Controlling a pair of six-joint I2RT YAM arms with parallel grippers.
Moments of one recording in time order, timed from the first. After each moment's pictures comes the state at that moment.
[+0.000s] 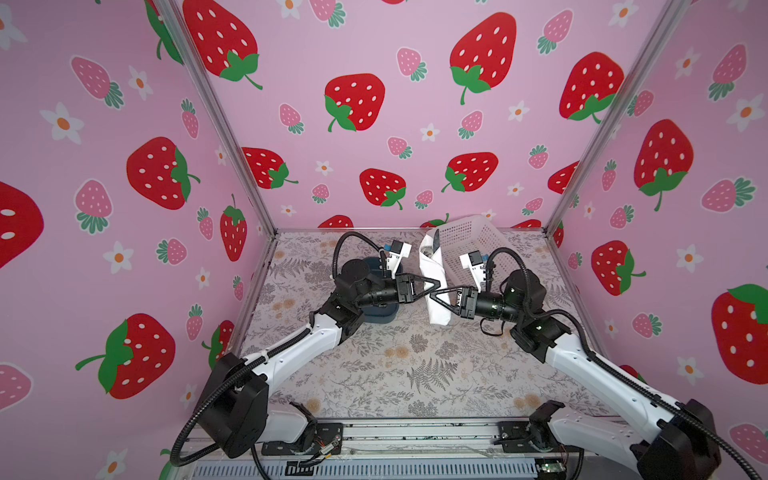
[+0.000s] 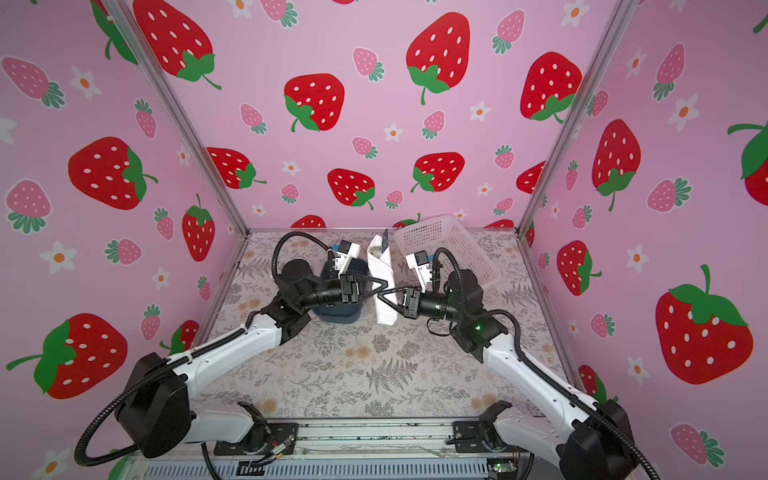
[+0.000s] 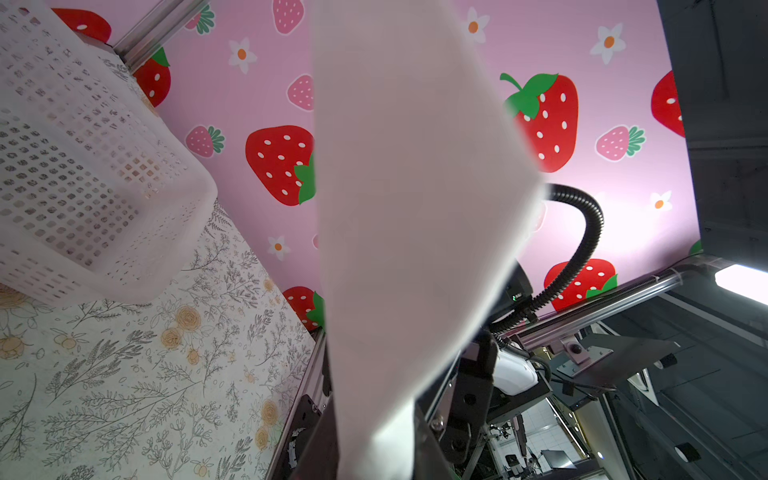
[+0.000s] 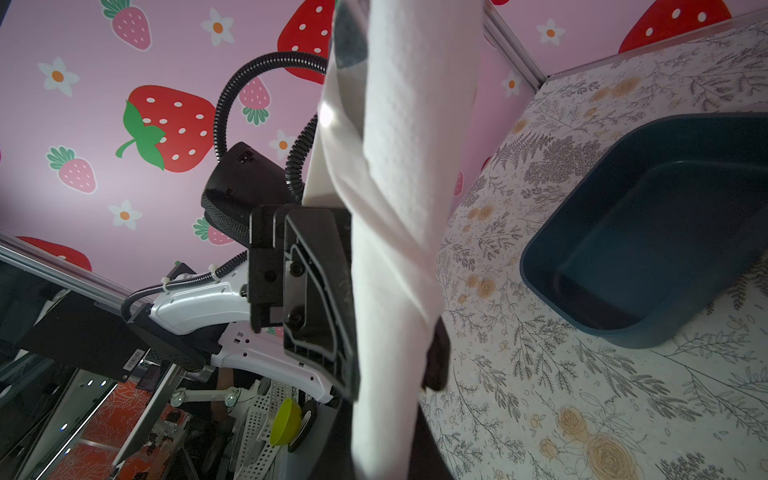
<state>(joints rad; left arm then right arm) -0.59 1.37 0.91 0.54 0.84 -1.05 0.67 1.09 0.79 0.23 -0.77 0.82</state>
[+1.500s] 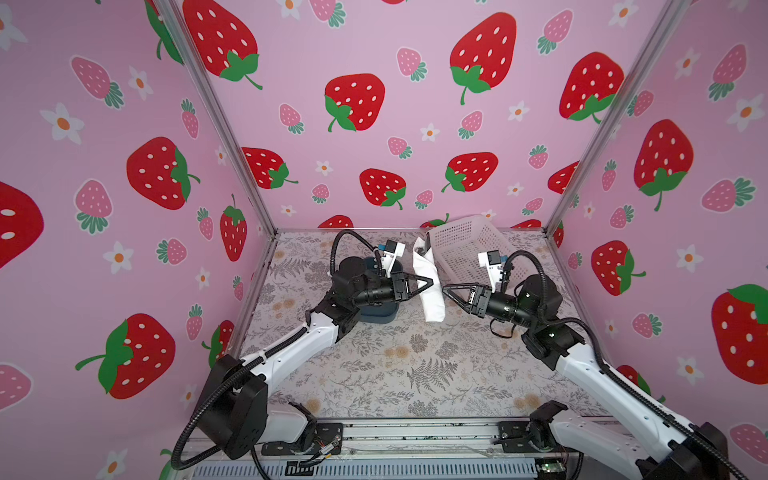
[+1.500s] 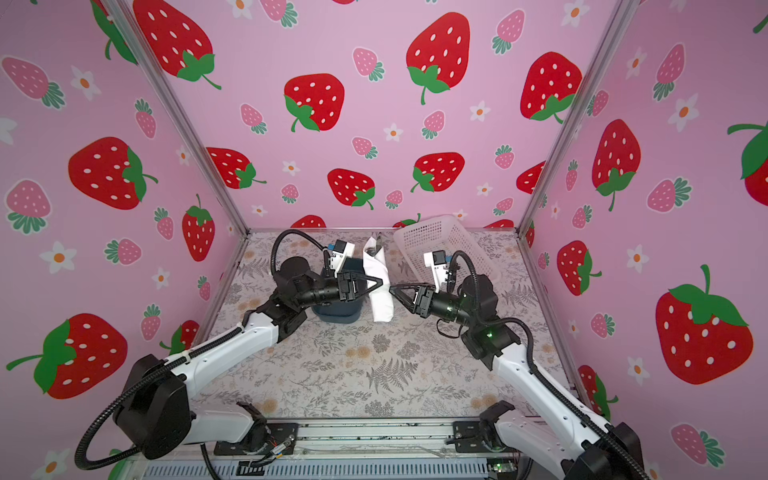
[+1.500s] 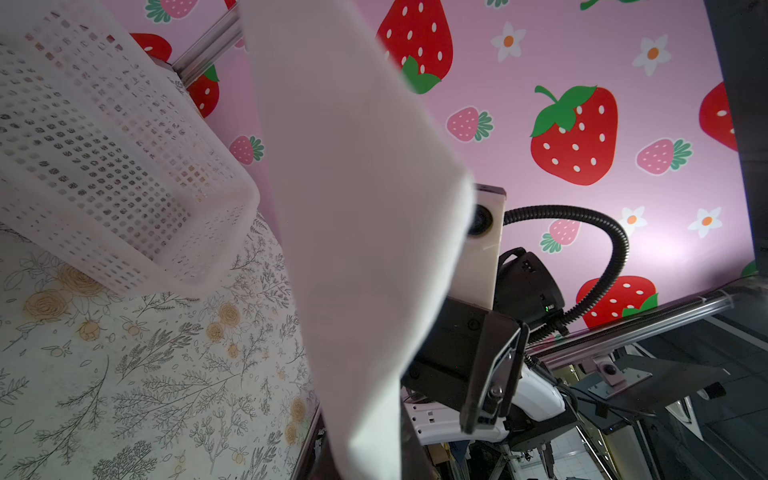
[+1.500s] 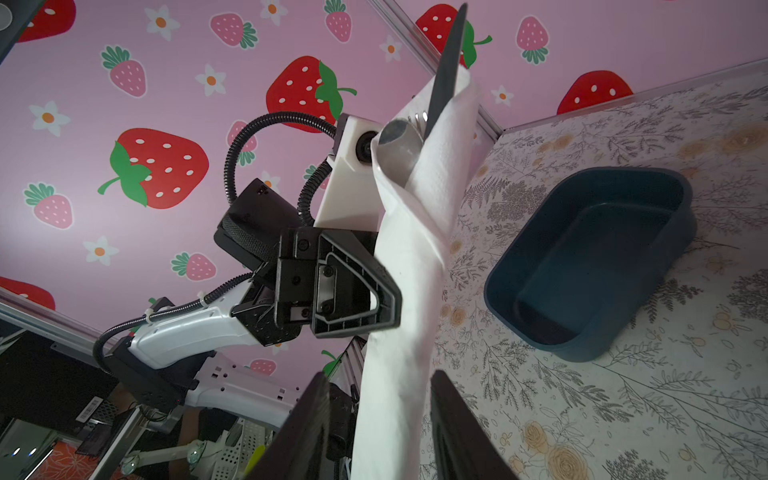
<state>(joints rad) -0.54 1.36 0.91 0.44 0.83 -0.99 0.59 0.98 0.74 0.21 -0.68 0.81</state>
